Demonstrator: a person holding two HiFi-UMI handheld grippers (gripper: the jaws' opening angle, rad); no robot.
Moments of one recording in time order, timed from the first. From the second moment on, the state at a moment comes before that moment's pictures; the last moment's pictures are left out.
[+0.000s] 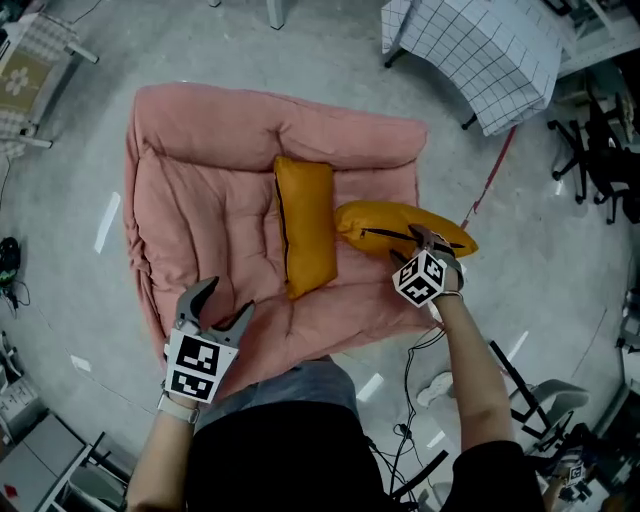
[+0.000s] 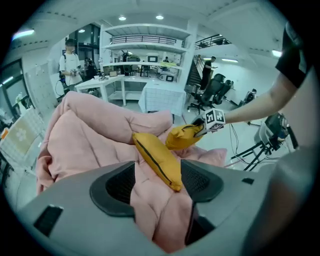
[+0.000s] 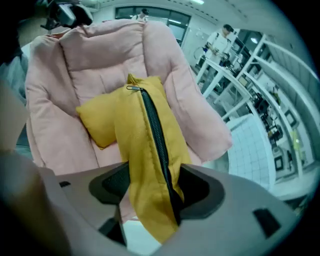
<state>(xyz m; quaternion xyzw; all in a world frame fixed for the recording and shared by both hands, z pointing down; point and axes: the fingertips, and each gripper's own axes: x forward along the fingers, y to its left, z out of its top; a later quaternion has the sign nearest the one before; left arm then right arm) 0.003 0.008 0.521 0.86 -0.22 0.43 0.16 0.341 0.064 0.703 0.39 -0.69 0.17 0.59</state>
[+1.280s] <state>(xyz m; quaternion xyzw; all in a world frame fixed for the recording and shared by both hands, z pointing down) 0.020 0.076 0.557 0.88 -0.14 0.34 0.30 0.090 -0.019 0.573 -0.21 -0.68 -0.32 0.63</state>
